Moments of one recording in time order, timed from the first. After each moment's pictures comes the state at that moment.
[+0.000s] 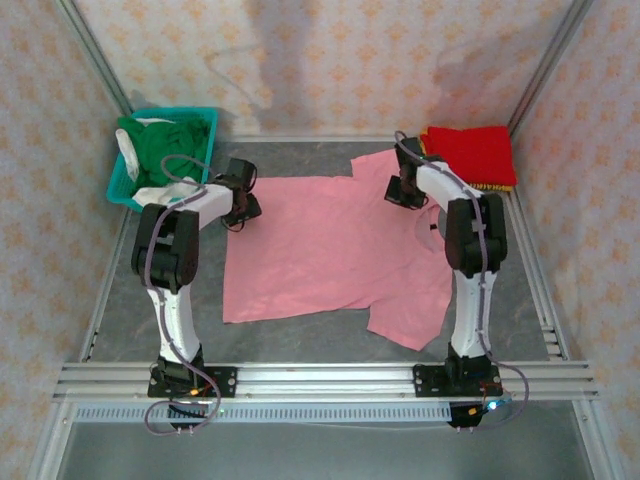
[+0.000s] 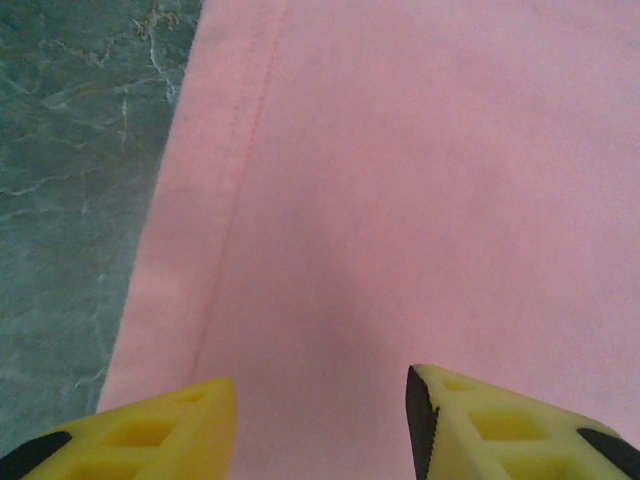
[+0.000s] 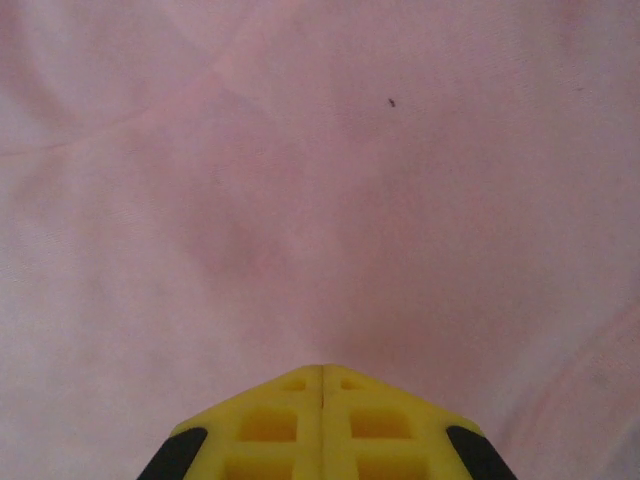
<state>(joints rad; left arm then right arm) -0.12 2.03 1.37 -0.51 -0.14 -0.62 0.19 2.18 1.72 -0.77 0.02 0.50</state>
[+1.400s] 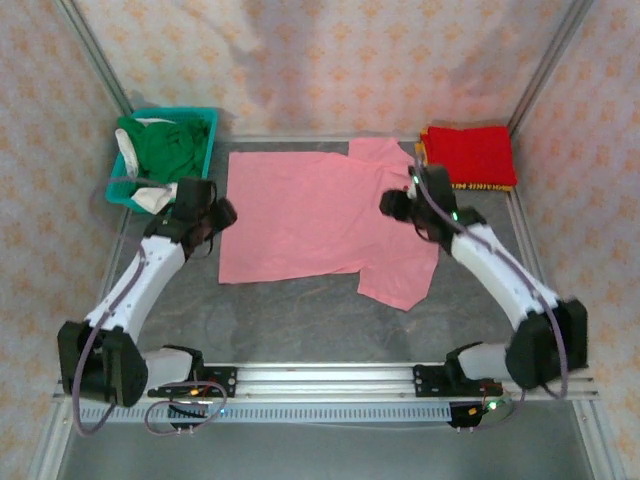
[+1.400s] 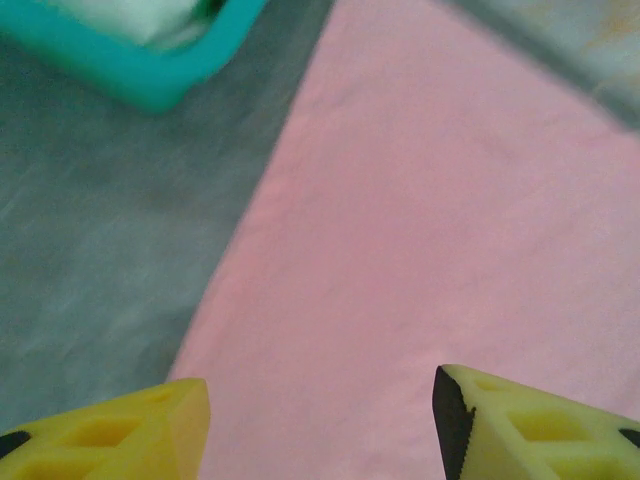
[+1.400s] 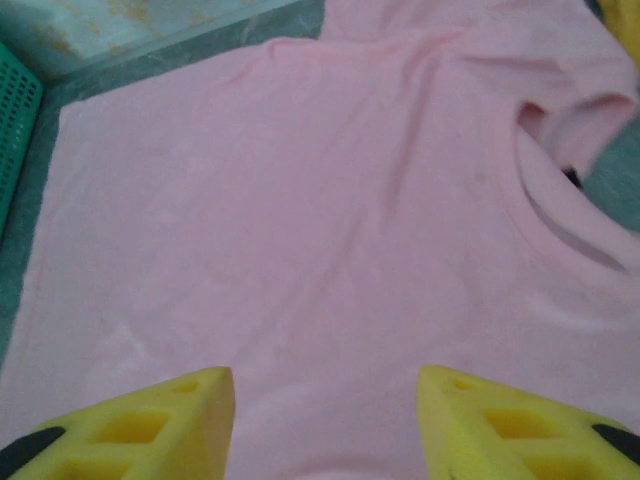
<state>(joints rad) -0.10 1.23 0.94 -0.60 -0.13 -0.65 0.34 1.29 0.98 -0.41 -0.05 0.47</state>
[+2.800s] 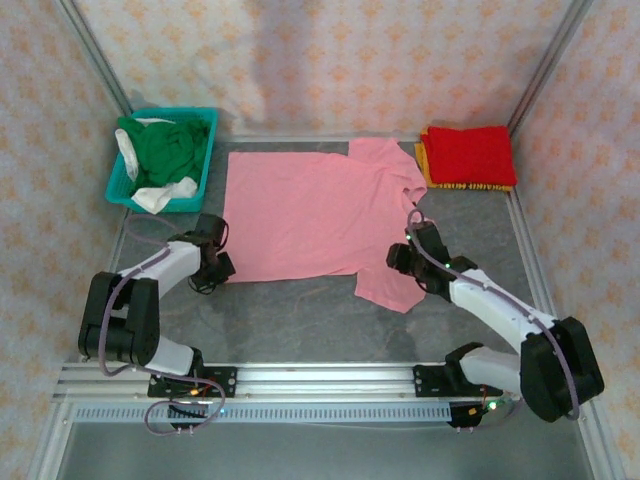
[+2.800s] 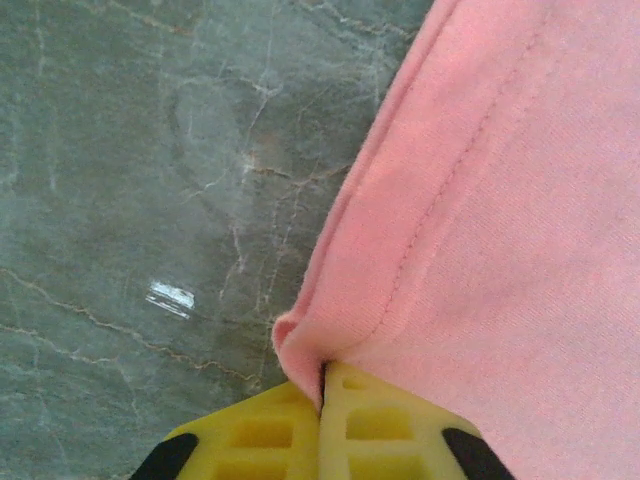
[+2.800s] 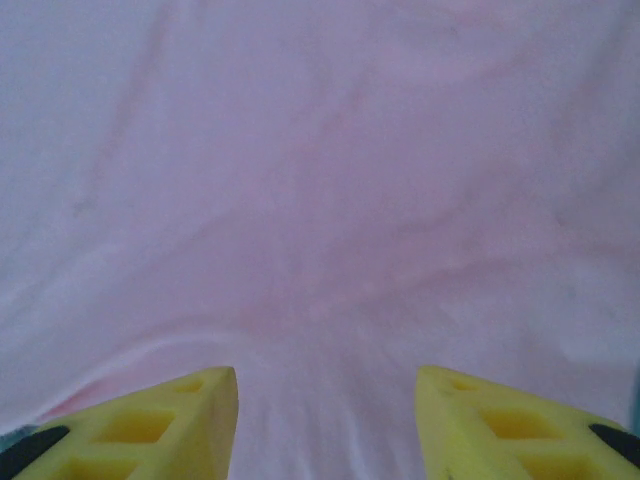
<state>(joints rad) -0.08 1.45 0.73 -0.64 -0.09 -0.62 0.42 1.14 0.61 -0.40 0.09 0.65</state>
